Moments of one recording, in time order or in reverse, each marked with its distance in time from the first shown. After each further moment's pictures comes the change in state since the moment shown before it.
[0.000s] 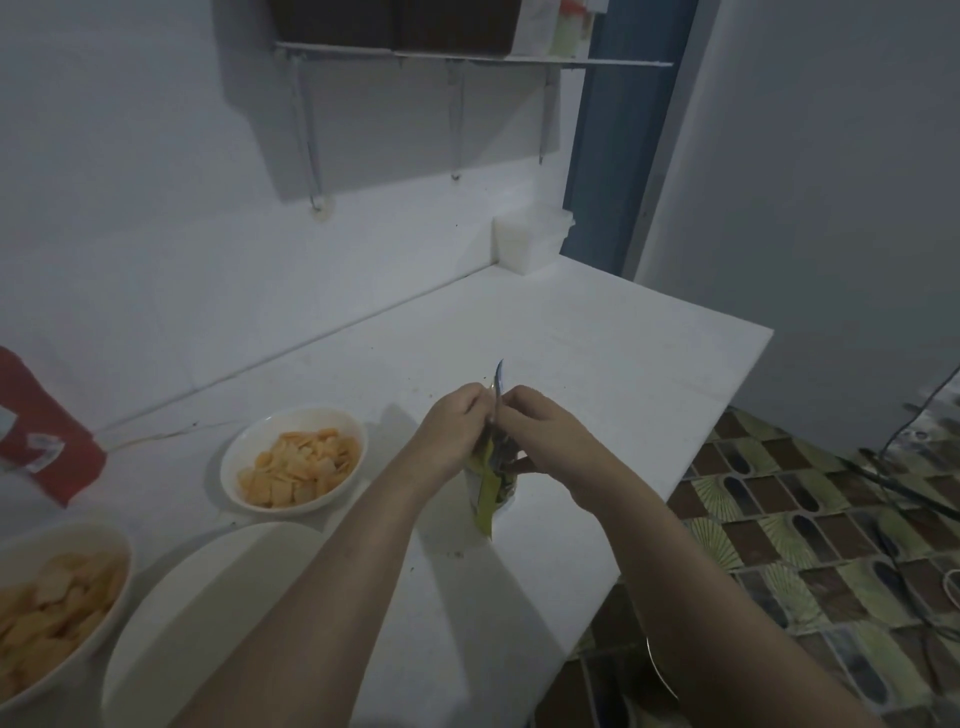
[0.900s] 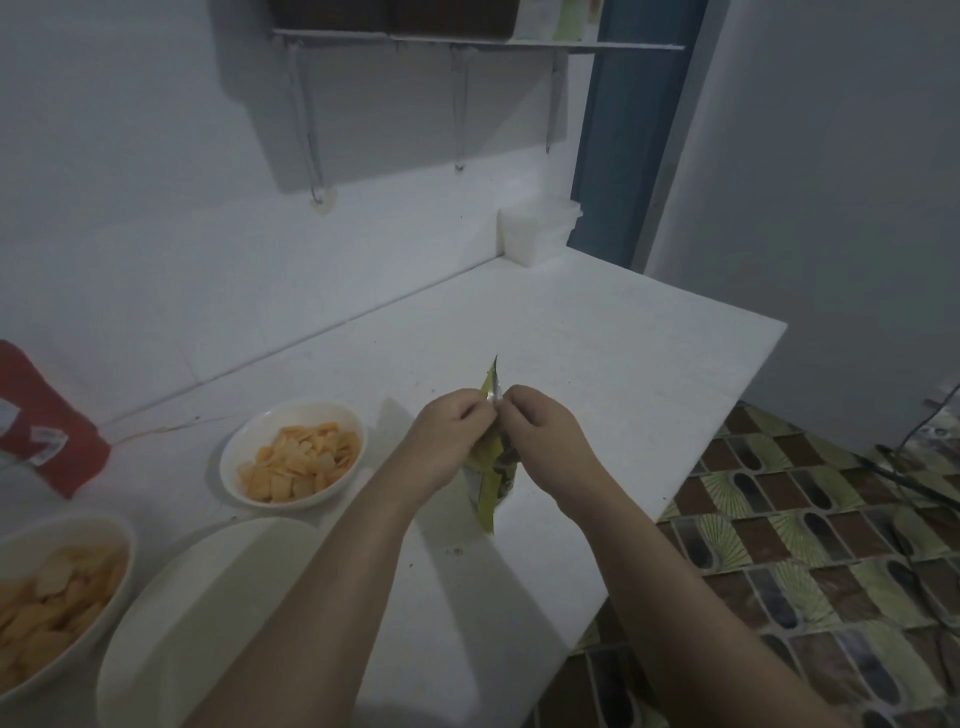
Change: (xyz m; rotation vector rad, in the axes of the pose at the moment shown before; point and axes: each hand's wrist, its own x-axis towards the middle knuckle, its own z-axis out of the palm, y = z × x) left_hand -0.014 0.002 -0.003 0.002 0.004 0.023; right_hand -0.003 0.005 0.012 -0.061 0.192 -0.157
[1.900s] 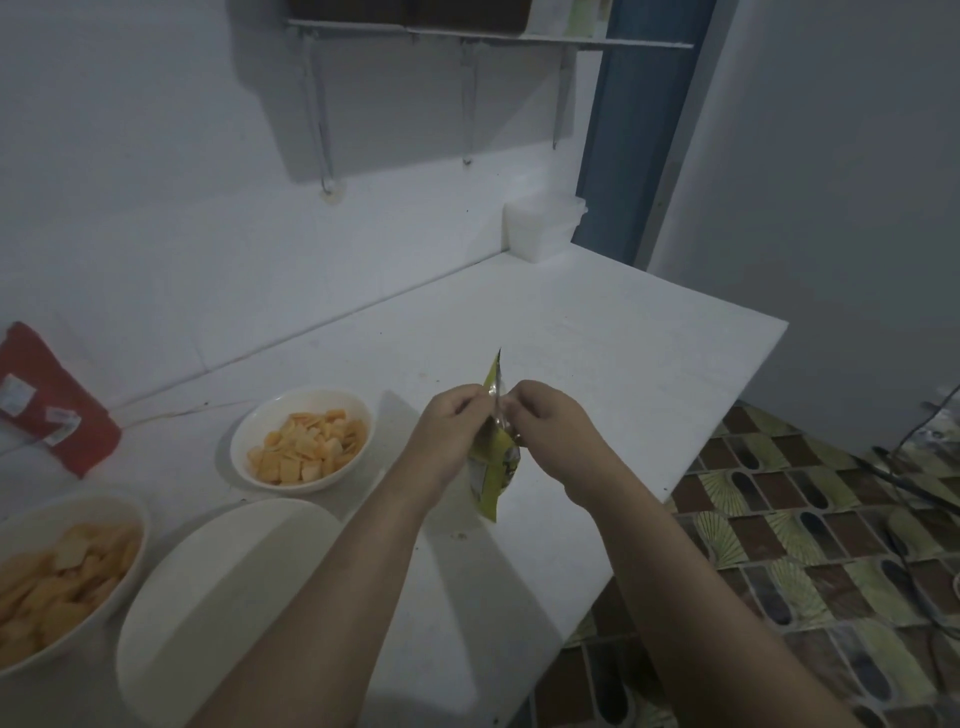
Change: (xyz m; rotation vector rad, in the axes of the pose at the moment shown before) left_hand -0.011 -0.008 0.009 -0.266 0.099 0.002; right_hand -0.006 -0.007 -0.004 -0.076 -0.067 0.068
